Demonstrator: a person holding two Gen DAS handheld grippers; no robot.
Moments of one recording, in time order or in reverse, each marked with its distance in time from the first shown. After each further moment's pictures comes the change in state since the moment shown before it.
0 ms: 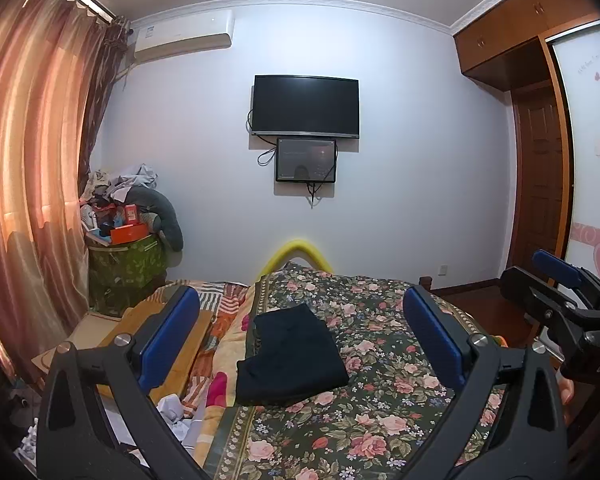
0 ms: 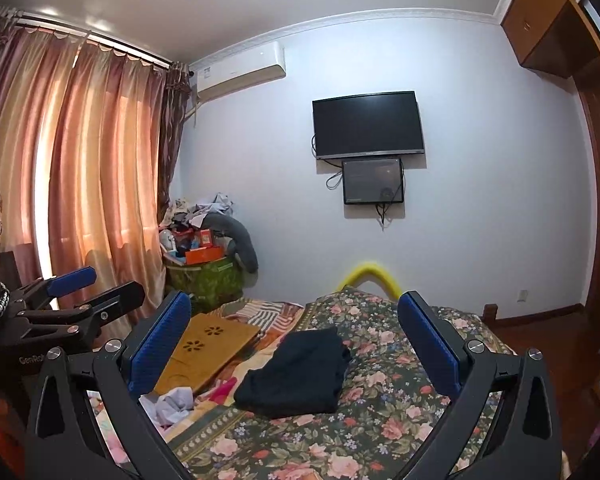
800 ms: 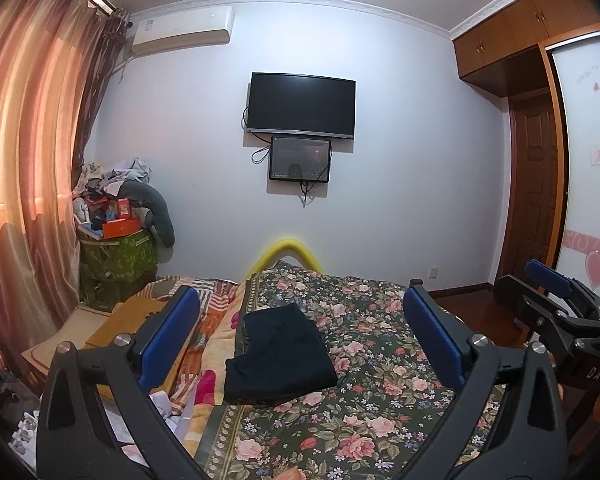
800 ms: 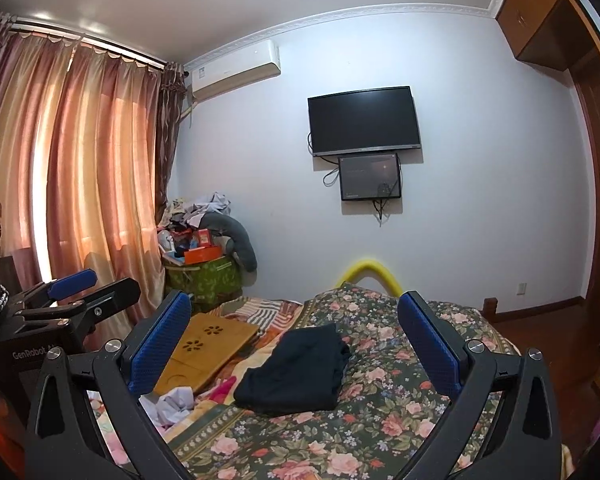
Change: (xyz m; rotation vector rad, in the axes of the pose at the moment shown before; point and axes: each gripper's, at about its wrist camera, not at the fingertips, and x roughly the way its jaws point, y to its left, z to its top) left arm 0.002 0.006 0.003 -0.026 0.005 -0.034; right arm 0.001 0.001 -0.001 0.016 0.007 -0.010
